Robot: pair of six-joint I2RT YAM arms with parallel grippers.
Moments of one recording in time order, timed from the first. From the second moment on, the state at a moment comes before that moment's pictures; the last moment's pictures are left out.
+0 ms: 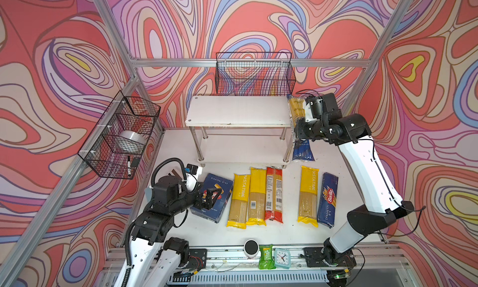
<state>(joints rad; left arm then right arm) -0.23 0.58 0.78 -0.73 0.46 -0.19 0.37 1.67 2.19 -1.29 0.12 0.33</state>
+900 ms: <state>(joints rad) -0.23 0.57 0.78 -0.73 0.48 -0.19 0.35 1.81 2.34 -1.24 0.06 0.32</state>
